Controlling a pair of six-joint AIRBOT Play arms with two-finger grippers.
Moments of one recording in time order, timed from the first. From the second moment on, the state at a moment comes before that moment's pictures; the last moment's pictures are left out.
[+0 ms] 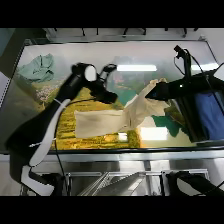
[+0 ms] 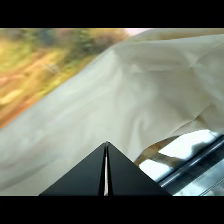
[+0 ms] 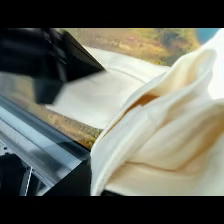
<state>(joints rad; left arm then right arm) -0.53 -1.74 1.85 1.31 -1.45 -1.54 0.07 -1.17 1.38 -0.81 1.44 1.44</state>
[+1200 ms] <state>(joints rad) 0.05 -1.33 1.48 1.26 -1.46 -1.47 0.72 -1.88 1.55 -0.38 0.87 1.36</state>
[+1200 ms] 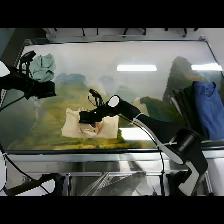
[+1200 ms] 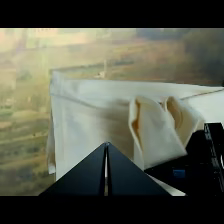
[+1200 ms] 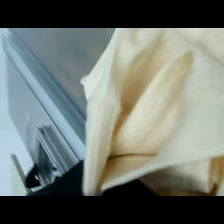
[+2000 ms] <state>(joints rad) 0.16 -1.12 1.07 1.11 -1.42 -1.33 0.35 -1.60 1.29 -0.34 1.13 1.28</state>
